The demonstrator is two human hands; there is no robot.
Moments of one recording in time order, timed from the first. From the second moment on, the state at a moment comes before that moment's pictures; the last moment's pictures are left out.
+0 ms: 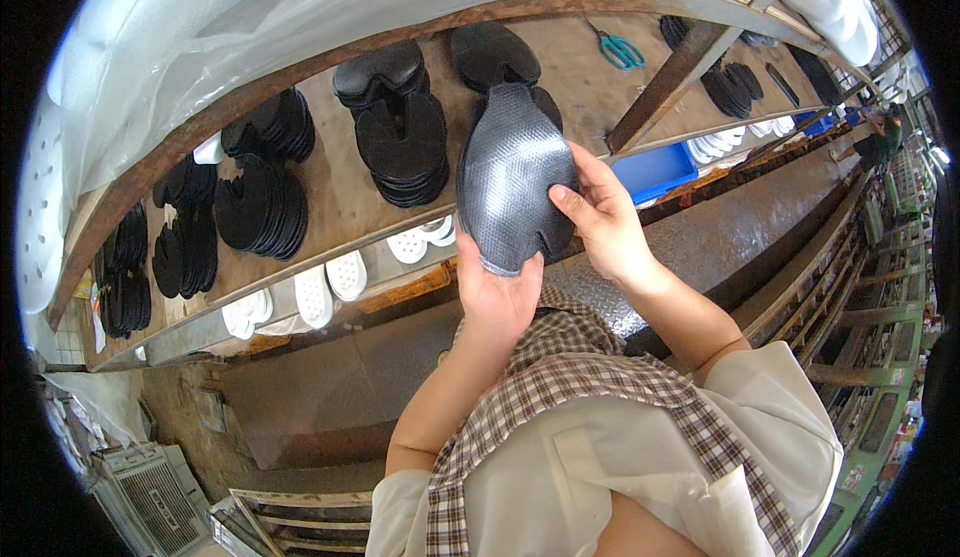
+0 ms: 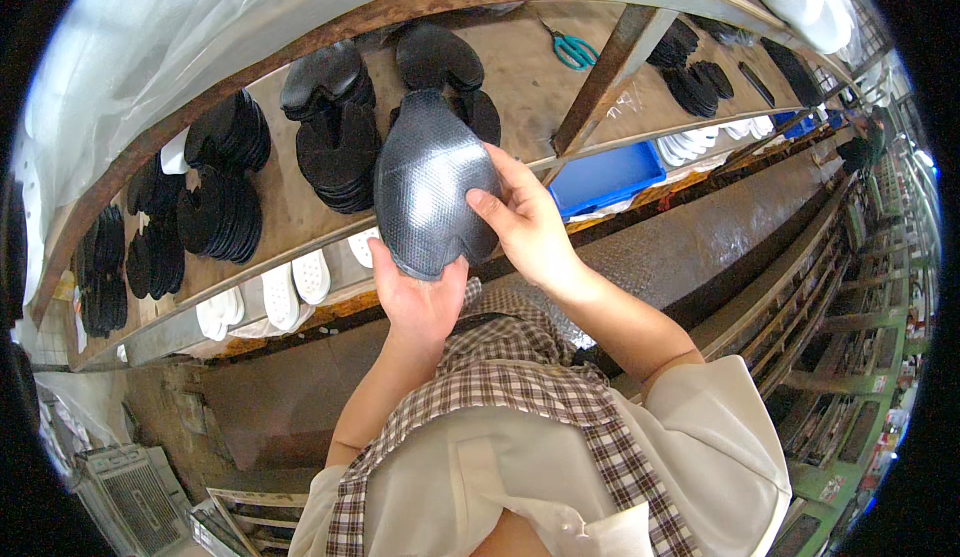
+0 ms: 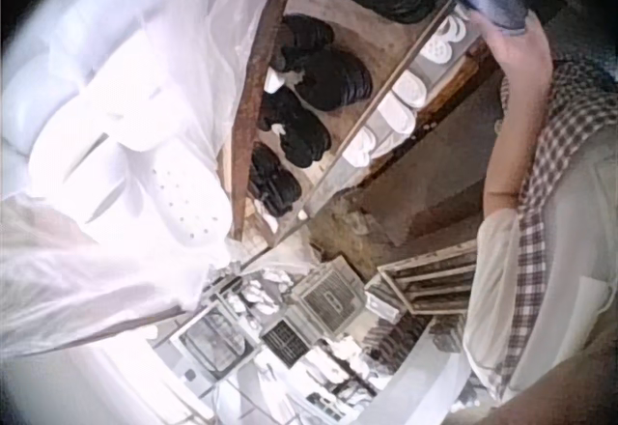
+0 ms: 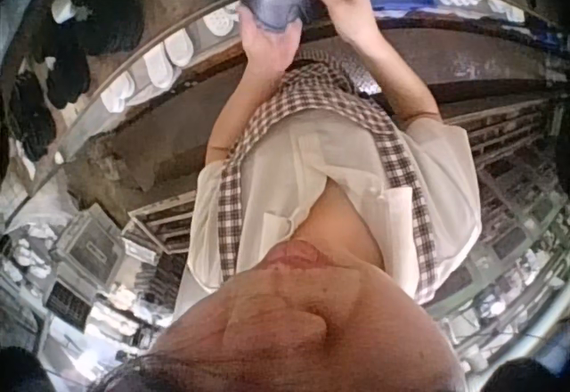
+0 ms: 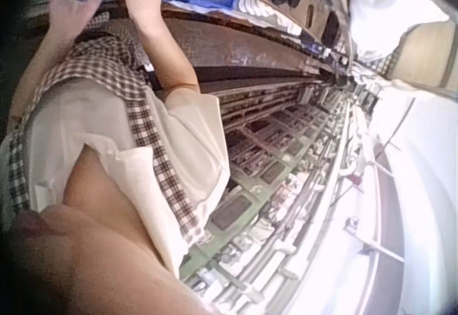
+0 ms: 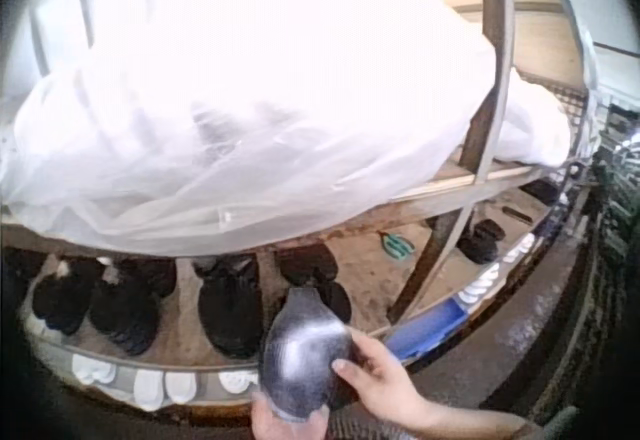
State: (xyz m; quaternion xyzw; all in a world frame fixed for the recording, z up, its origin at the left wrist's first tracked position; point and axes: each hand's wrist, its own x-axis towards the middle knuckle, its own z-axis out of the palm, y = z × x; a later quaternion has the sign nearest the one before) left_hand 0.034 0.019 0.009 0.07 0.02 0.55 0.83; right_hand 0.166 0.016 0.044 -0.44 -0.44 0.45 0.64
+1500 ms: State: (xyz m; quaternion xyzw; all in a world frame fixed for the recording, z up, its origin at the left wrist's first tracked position) left_hand 0.036 -0.001 0.013 0.12 0.16 0.52 0.83; right_hand 0.184 0.011 0.089 -0.47 -0.86 0.05 0.18
